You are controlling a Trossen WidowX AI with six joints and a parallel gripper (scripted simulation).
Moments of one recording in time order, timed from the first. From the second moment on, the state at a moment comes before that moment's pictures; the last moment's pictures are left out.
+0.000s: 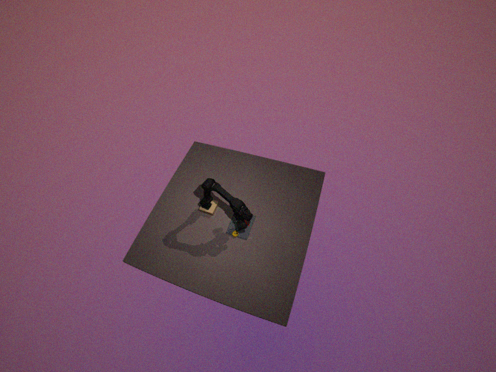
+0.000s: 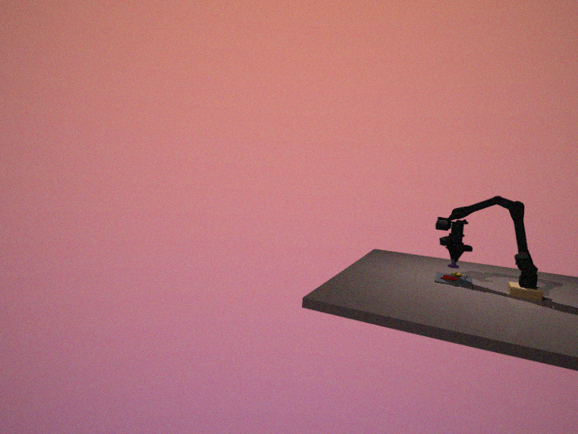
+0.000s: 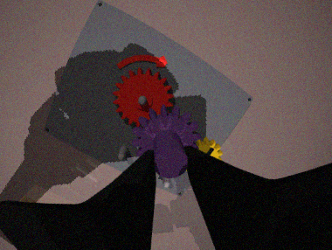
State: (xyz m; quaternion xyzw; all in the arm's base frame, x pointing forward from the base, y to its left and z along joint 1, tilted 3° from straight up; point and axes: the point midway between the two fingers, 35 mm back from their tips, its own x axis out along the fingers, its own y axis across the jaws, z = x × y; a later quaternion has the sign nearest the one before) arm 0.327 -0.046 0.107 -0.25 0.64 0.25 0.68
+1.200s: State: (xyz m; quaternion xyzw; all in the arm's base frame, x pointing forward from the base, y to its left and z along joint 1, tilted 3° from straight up) arm 0.330 -0.070 0.100 -0.25 0.64 0.25 0.68
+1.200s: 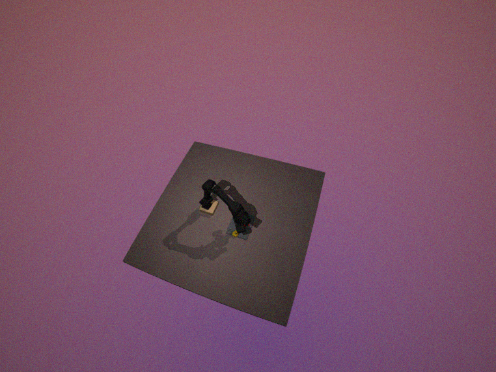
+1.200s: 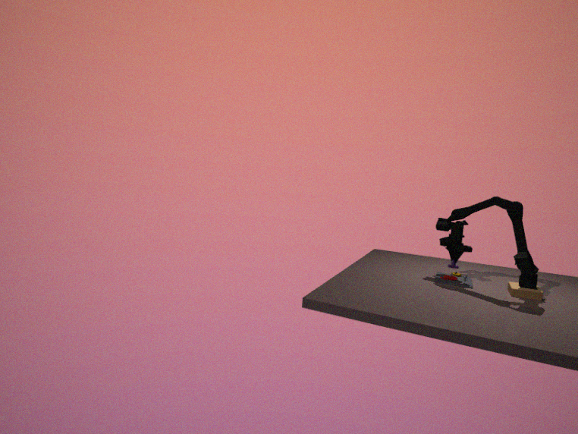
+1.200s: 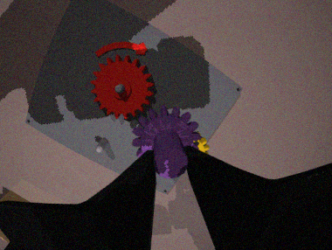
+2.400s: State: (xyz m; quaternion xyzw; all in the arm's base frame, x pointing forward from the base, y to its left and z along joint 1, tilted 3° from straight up) arm 0.333 -0.071 0.086 -0.31 0.61 0.30 0.67
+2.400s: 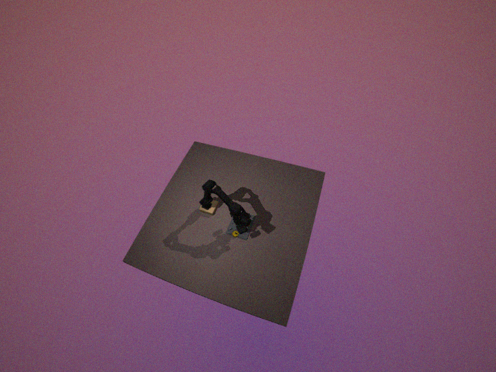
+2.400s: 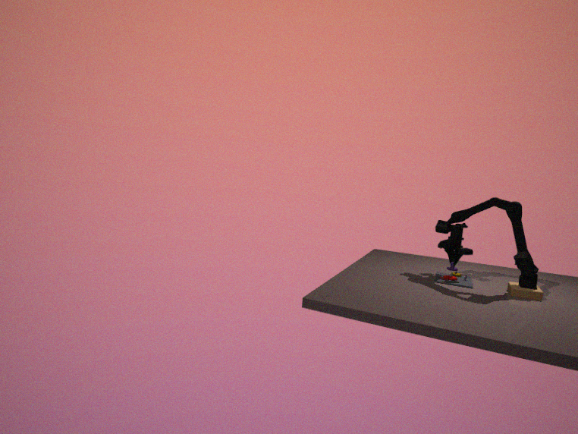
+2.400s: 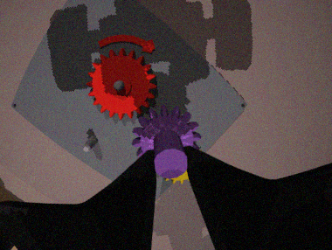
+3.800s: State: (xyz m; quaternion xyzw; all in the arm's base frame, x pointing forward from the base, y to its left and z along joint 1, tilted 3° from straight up) arm 0.334 -0.069 0.058 -0.29 0.62 0.29 0.67
